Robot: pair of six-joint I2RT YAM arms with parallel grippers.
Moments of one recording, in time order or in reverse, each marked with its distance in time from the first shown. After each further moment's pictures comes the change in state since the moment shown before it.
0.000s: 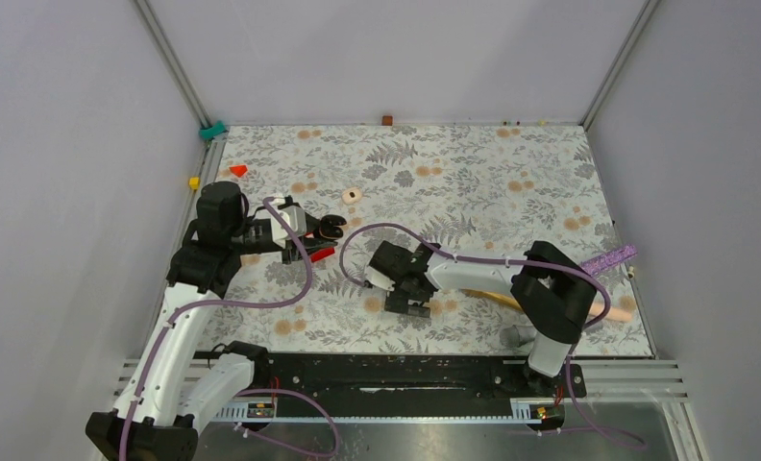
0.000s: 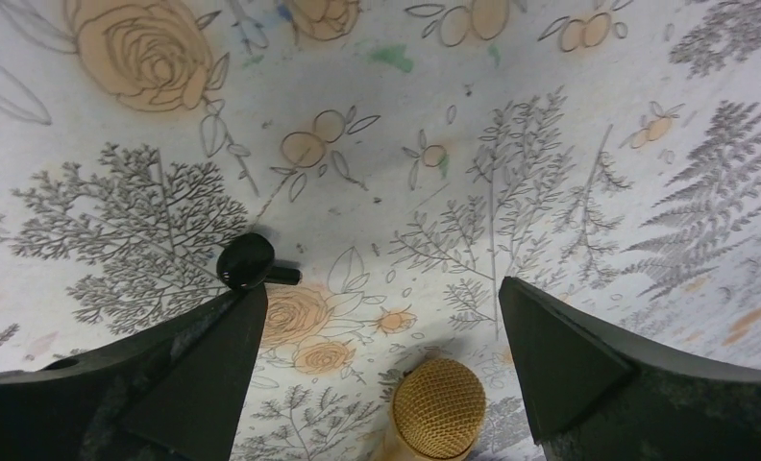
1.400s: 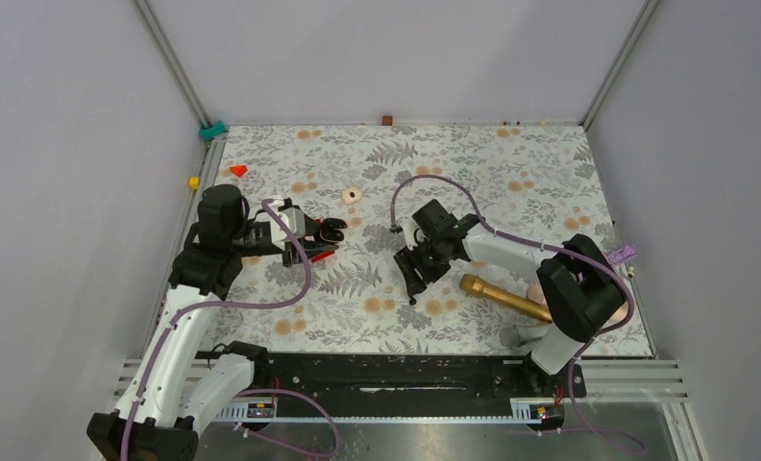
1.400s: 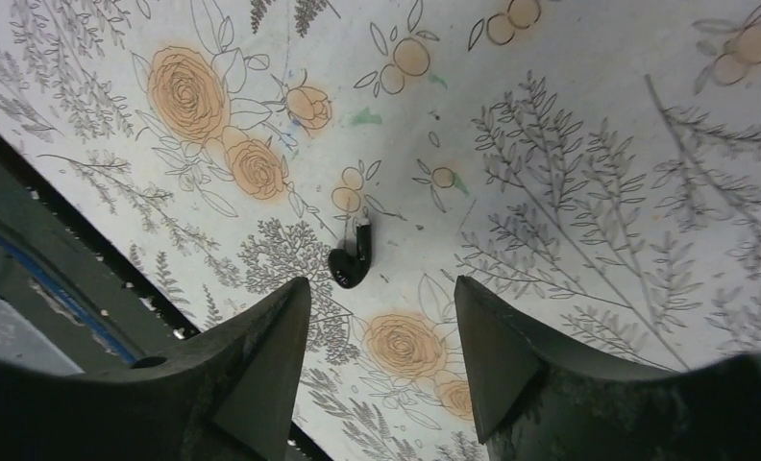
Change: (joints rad) left arm 0.004 -0.013 -0.039 0.039 0.029 -0.036; right arm -0.306 -0.096 -0.048 0.135 -0.549 0.412
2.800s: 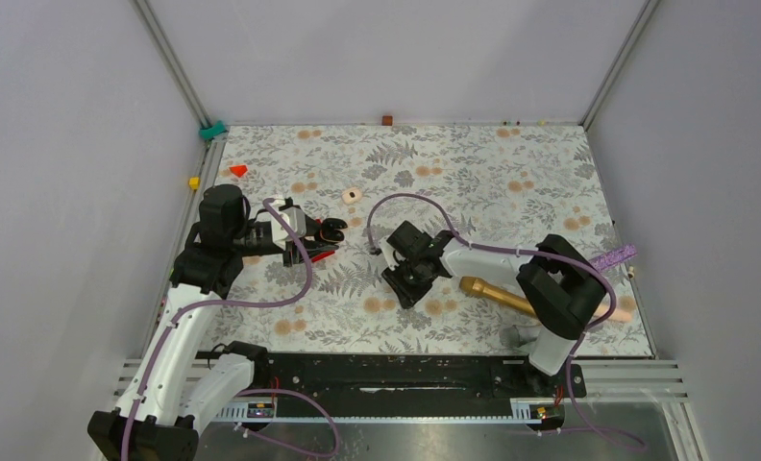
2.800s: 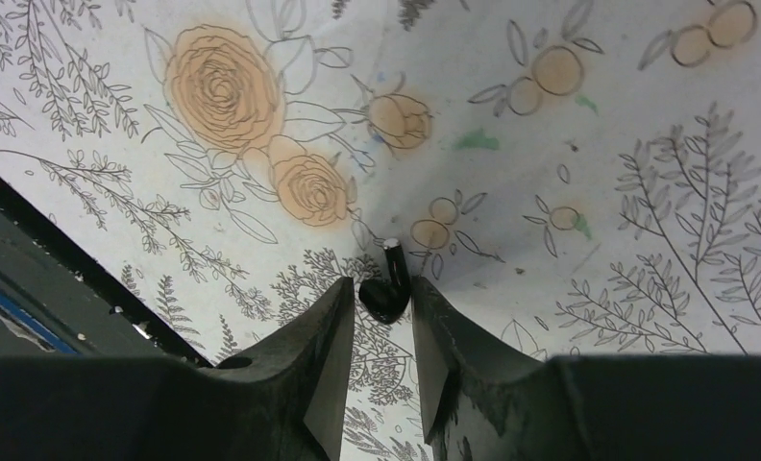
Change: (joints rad) left arm 0.003 0.006 -0.007 0.005 -0.001 0.001; right arm 0.138 0.064 -0.025 0.052 0.067 0.085
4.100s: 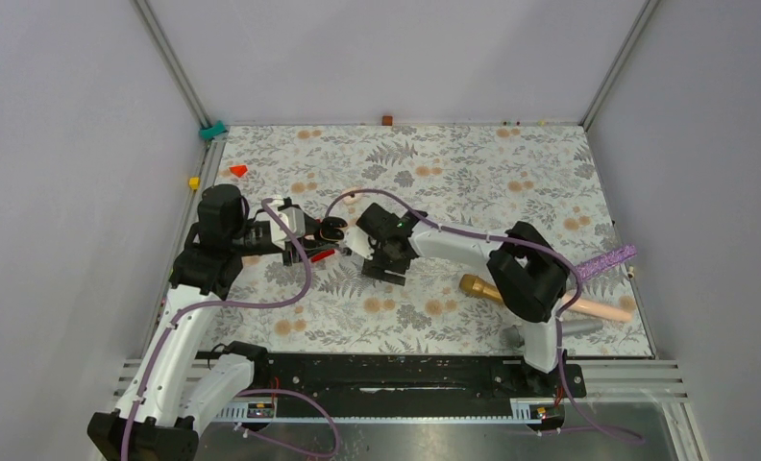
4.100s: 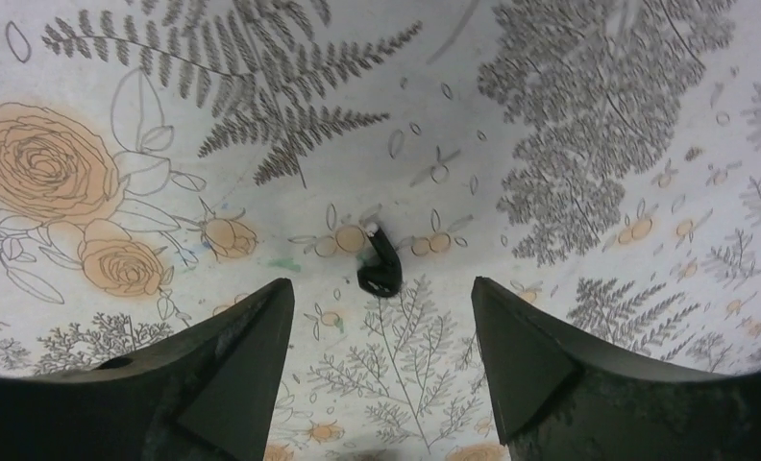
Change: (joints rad) left arm 0.000 -0.004 0.000 0.021 0.001 -0.009; right arm 0.067 0.224 0.375 -0.173 0.309 -0.608
